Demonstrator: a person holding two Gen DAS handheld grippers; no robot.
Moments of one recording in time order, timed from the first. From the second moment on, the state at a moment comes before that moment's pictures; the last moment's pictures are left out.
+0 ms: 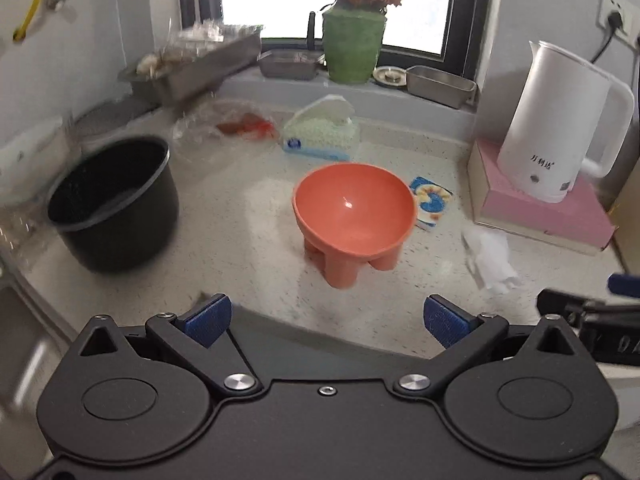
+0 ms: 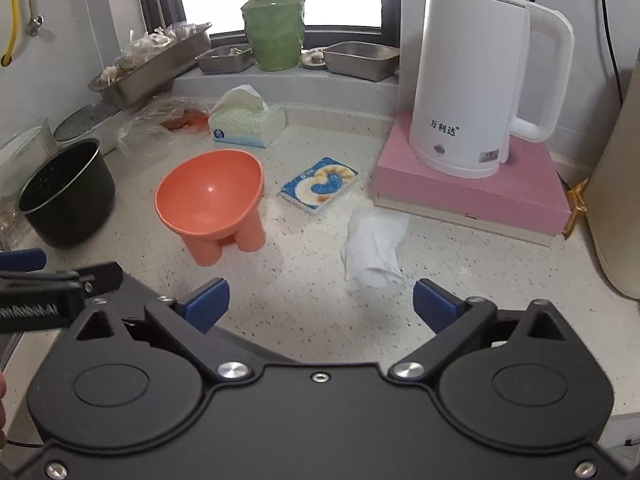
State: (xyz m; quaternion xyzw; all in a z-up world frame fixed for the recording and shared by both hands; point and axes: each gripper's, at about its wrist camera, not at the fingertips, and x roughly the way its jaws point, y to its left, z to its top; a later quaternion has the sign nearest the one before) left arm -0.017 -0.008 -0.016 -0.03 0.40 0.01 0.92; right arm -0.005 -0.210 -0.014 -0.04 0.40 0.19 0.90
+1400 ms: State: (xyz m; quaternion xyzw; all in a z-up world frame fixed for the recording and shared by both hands) left arm -0.012 -0.009 -0.009 -0.07 0.45 0.00 0.89; right arm 0.008 -0.206 -0.001 -0.04 0.43 0.21 0.88
